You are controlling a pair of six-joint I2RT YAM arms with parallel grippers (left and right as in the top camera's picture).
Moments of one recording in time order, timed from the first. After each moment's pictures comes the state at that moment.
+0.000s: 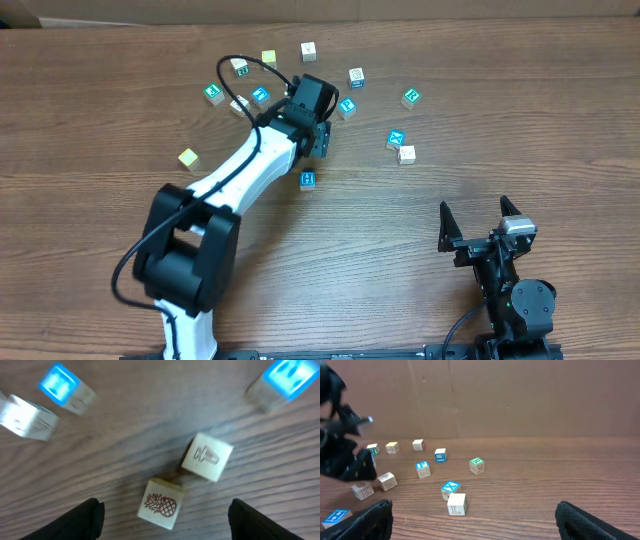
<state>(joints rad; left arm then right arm) -0.48 2.01 1.43 -0.53 -0.27 -0.24 0.11 0.04 0.02 -0.03 -0.02 0.07</state>
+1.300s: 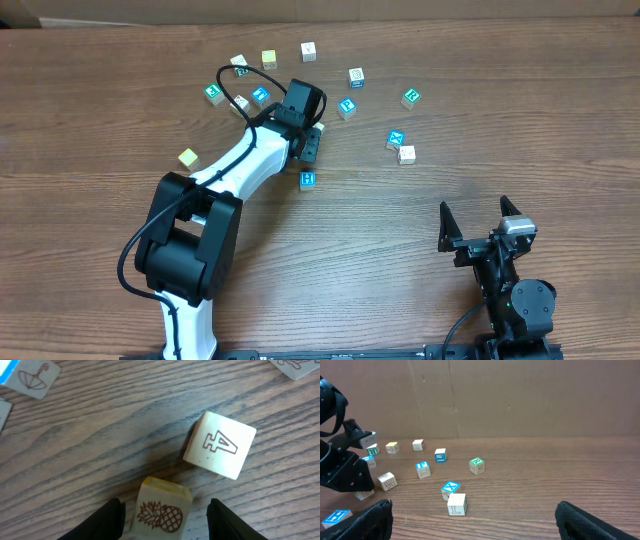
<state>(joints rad) -0.43 2.05 1.39 -0.46 -0.16 -0.18 0.11 0.04 0.02 -0.03 -0.02 0.07</state>
